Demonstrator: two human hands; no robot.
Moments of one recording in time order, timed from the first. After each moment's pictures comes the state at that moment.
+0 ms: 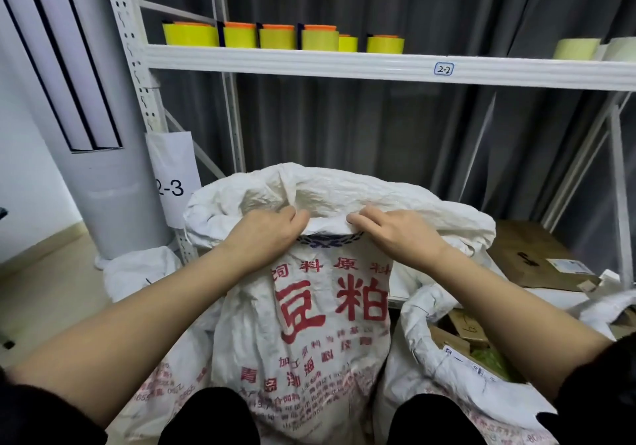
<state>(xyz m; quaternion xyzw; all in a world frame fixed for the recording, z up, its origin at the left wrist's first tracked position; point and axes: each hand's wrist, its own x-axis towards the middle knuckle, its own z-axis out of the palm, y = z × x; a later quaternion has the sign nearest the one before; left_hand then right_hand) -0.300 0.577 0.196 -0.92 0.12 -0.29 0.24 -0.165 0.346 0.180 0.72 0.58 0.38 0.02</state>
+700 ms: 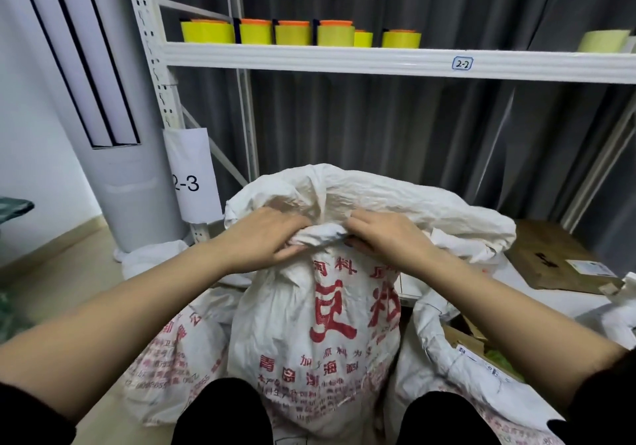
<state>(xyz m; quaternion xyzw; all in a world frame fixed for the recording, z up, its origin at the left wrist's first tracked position) -0.320 0.603 0.194 -0.96 0.19 -0.20 0.07 -0.197 0.376 0.184 0.72 0.61 0.32 -0.08</state>
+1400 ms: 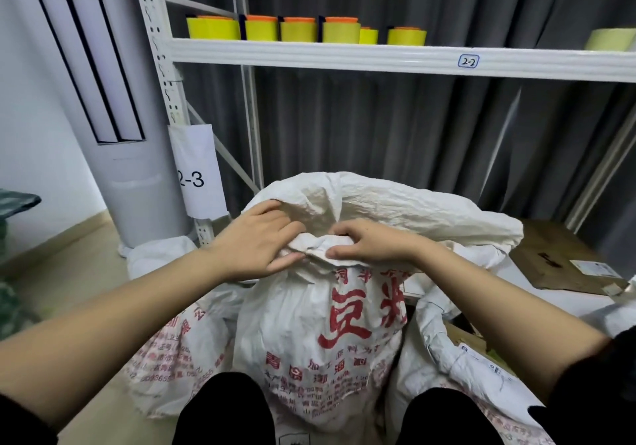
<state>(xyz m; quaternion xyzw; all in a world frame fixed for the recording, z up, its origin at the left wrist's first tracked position) -0.330 0.614 0.179 -0.93 0.18 -0.26 0.19 -0.216 0.402 0.197 0.80 0.52 -0.16 -0.24</state>
